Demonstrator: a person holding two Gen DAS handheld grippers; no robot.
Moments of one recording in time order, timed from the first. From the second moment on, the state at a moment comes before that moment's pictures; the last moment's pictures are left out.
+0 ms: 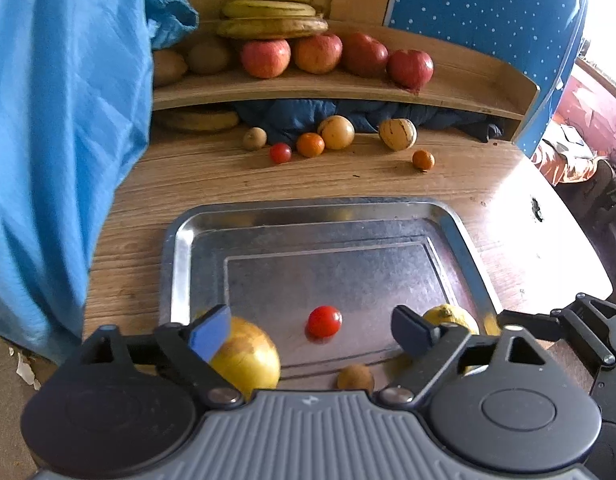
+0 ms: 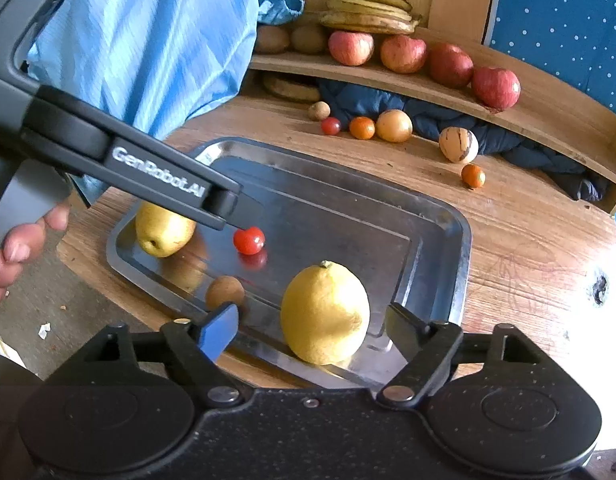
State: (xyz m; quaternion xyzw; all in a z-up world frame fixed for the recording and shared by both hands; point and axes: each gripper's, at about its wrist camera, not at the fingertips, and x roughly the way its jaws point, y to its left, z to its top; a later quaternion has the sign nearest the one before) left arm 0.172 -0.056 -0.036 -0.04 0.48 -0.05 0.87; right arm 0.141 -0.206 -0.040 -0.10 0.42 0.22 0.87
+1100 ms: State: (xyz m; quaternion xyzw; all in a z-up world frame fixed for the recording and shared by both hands) left arm 0.152 -0.009 -0.046 0.02 0.55 0.02 0.83; right arm 0.133 -0.245 -0.035 -0.06 0.45 0.16 0.87
